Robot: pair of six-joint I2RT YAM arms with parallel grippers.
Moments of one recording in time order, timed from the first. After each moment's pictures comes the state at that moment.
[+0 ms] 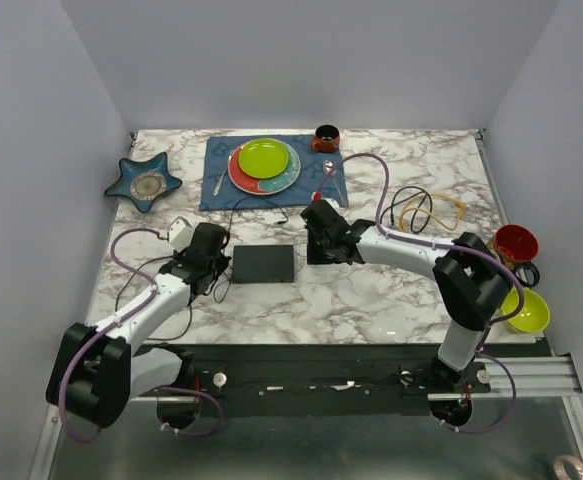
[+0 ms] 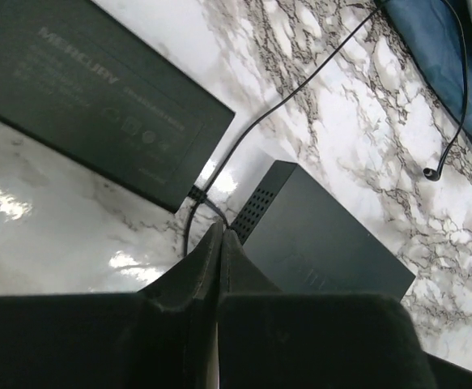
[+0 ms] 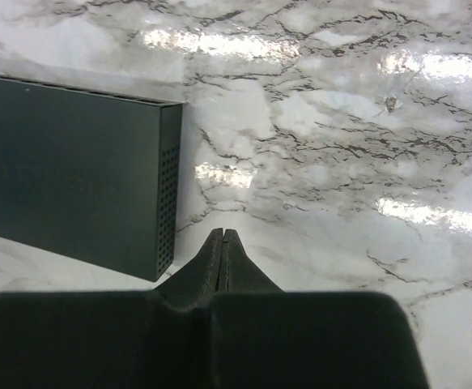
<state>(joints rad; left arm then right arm) -0.39 1.11 0.54 -0.28 -0.38 -1.10 0.80 1.77 1.16 -0.35 0.15 0.66</state>
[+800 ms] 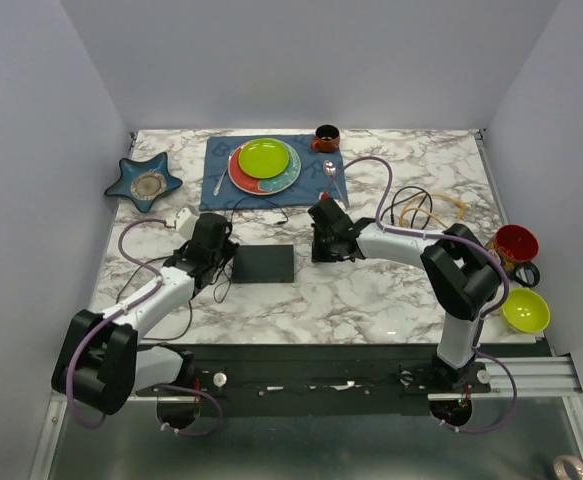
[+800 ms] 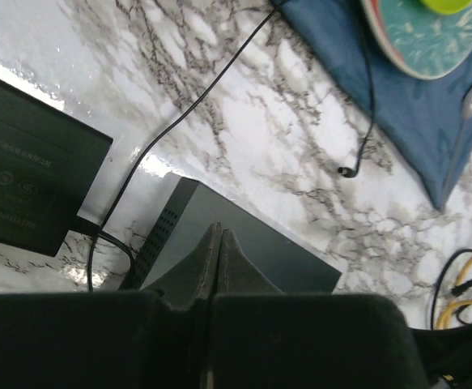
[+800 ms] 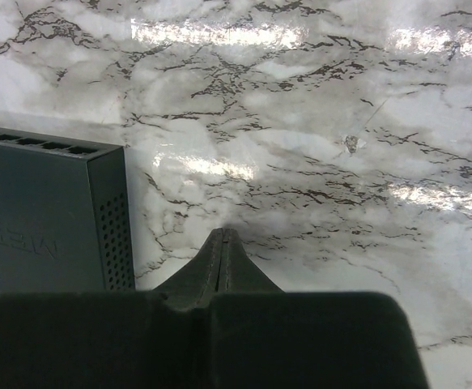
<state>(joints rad) -0.37 1.25 0.58 -0.07 -0.28 -1.09 0.73 1.86 1.14 -0.27 0.10 0.66</state>
